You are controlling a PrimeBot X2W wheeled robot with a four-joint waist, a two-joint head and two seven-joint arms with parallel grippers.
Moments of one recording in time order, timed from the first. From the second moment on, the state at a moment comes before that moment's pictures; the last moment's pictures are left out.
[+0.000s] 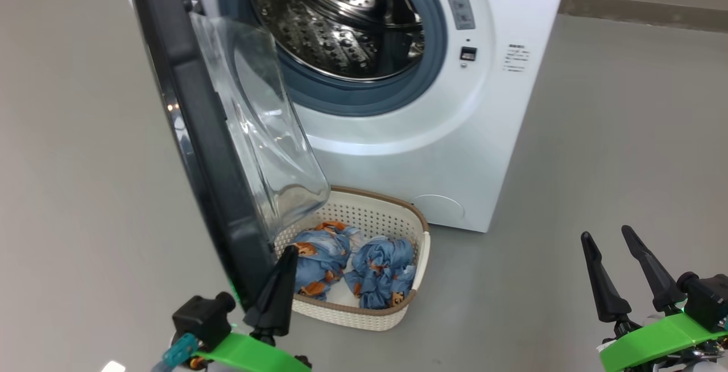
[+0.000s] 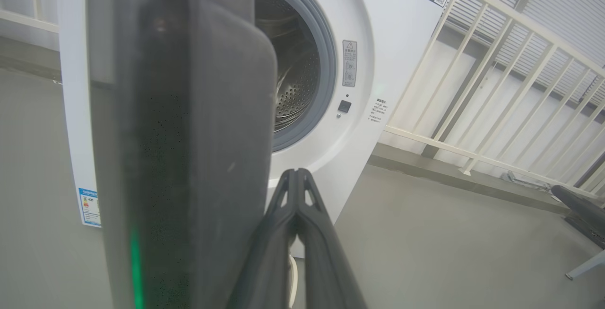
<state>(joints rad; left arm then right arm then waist) -0.19 0.03 -0.33 0.37 -0.49 -0.05 -0.25 -0.01 -0.27 0.11 0.17 0.43 0.13 -0.25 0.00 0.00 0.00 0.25</state>
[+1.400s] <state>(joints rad) -0.15 0.22 -0.11 0.33 -0.52 0.08 -0.22 0.00 -0.27 0.10 0.16 0.43 0.13 -0.25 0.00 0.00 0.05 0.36</state>
